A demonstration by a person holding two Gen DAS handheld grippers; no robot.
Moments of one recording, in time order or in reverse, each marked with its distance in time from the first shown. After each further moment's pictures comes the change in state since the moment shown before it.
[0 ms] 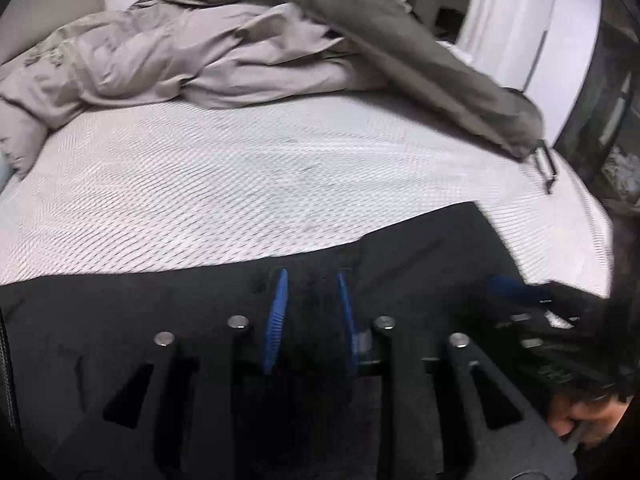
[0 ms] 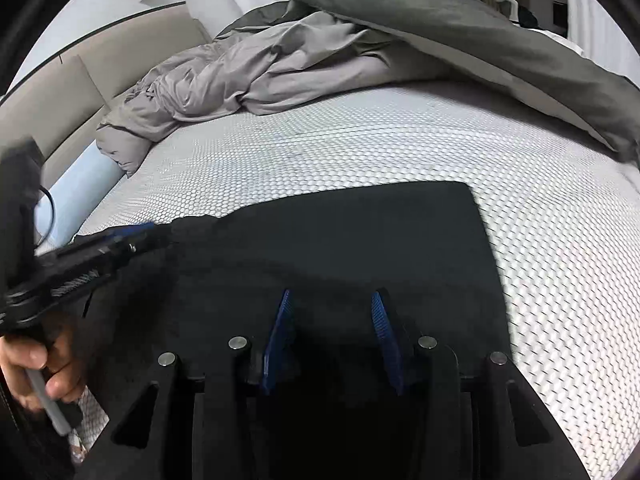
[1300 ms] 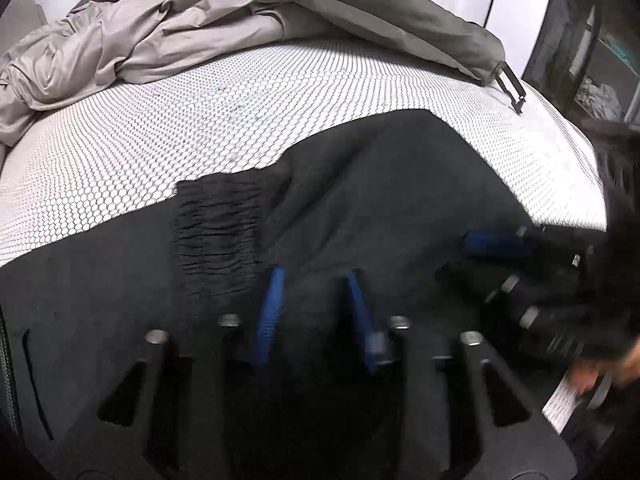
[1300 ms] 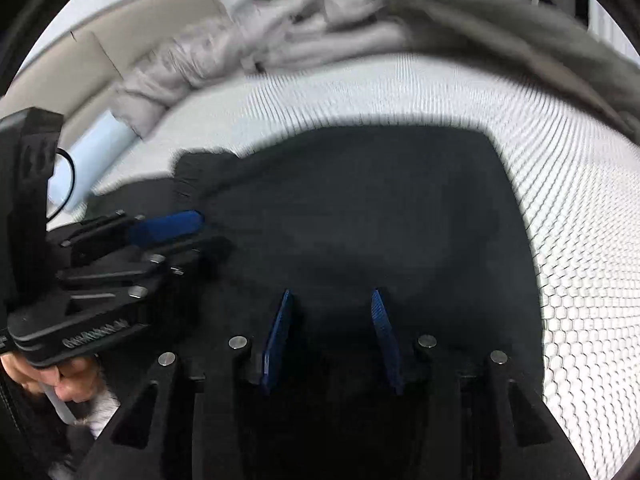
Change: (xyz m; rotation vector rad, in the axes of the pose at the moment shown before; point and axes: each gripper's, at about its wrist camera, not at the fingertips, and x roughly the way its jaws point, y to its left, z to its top) left arm 0.017 -0.036 -0.049 0.188 0.127 -0.066; right arm 0.002 -0.018 -0.032 -0.049 0.105 0.049
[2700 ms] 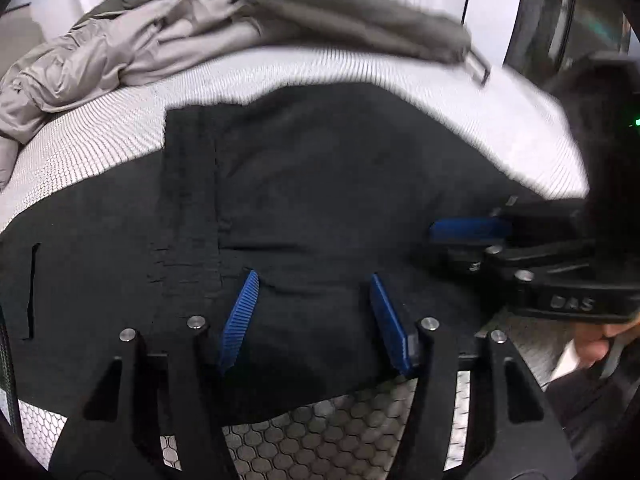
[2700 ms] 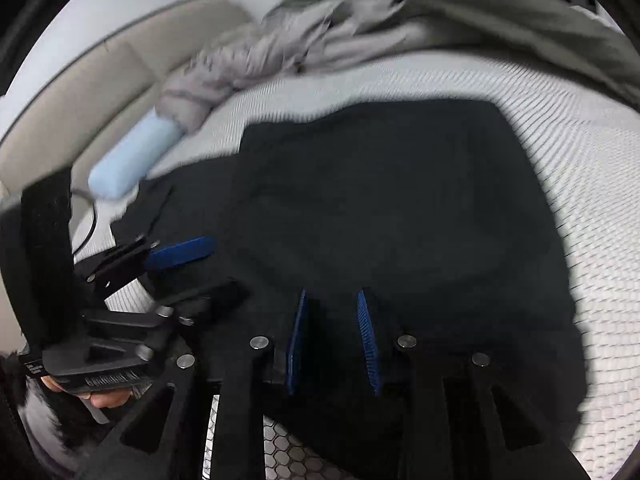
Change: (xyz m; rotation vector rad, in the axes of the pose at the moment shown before) left arm -0.044 -0.037 -0.082 0.071 -0.018 0.025; right arm -0.040 0.016 -0.042 -0.007 -0.014 0.149
